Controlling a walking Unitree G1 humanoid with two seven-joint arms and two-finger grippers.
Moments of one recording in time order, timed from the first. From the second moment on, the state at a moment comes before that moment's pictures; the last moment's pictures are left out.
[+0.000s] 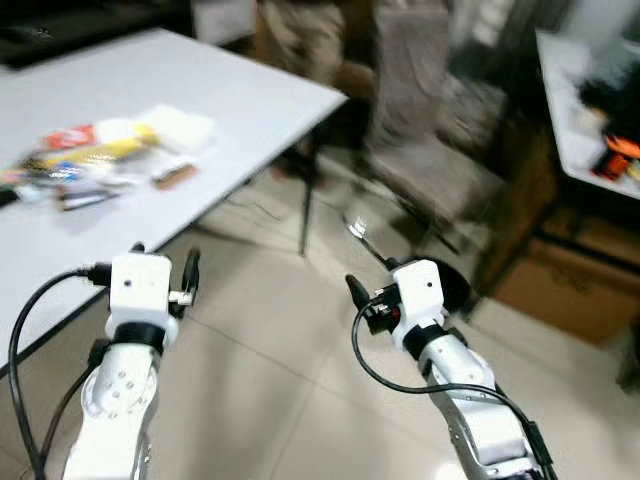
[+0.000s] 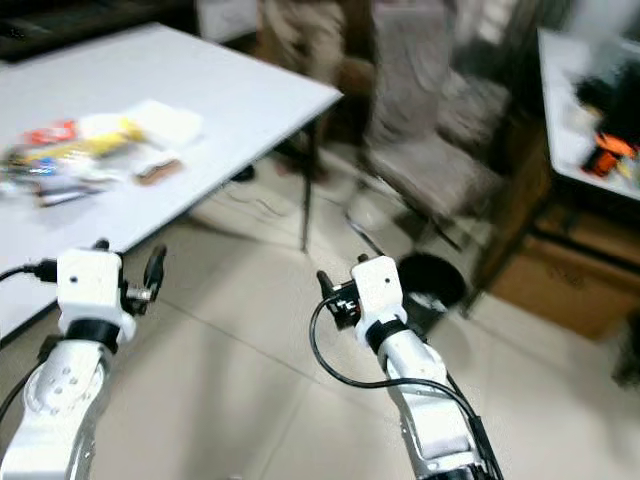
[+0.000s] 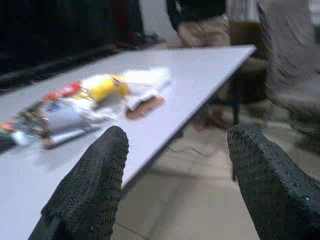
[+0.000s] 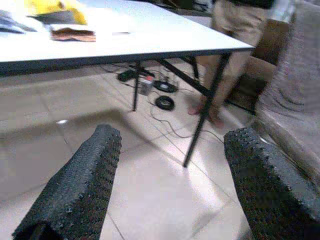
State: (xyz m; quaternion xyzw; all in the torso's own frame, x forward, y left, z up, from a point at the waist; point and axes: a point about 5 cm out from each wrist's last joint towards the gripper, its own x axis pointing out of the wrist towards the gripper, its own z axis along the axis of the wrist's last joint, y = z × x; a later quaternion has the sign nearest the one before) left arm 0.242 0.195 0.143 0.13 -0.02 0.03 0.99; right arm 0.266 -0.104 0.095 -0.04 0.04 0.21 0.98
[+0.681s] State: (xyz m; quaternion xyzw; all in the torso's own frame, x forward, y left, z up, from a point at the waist) left arm 0.267 0.190 0.169 0.14 -0.05 0.00 0.99; right arm 0.273 -0.105 0.104 -0.01 0.01 0.19 0.98
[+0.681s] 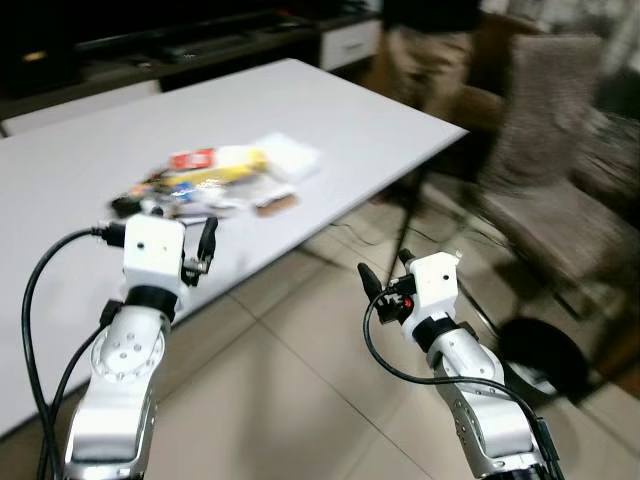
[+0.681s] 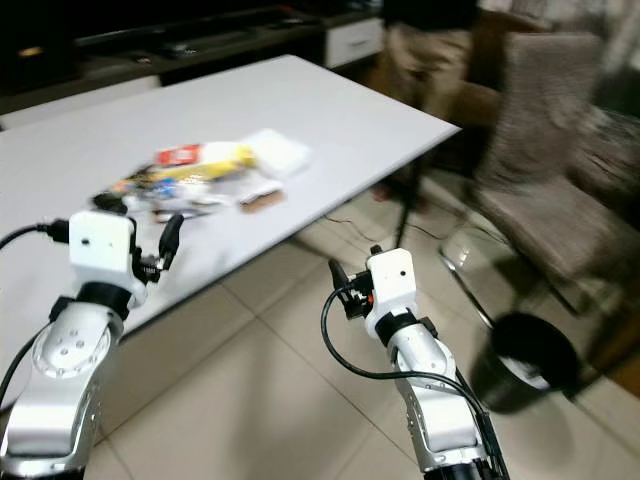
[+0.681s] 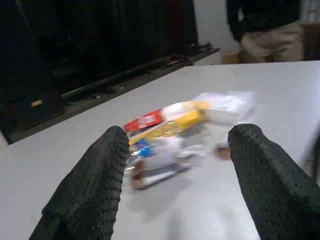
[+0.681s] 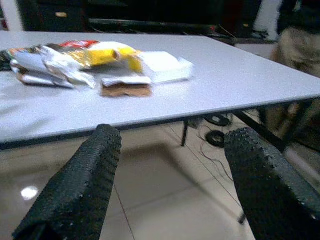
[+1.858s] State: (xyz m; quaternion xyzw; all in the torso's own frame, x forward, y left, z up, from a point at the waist) left arm 0.276 0.192 0.141 0.14 0.00 -0.03 0.99; right arm 0.260 -0.111 0.098 -0.02 0.02 0.18 0.98
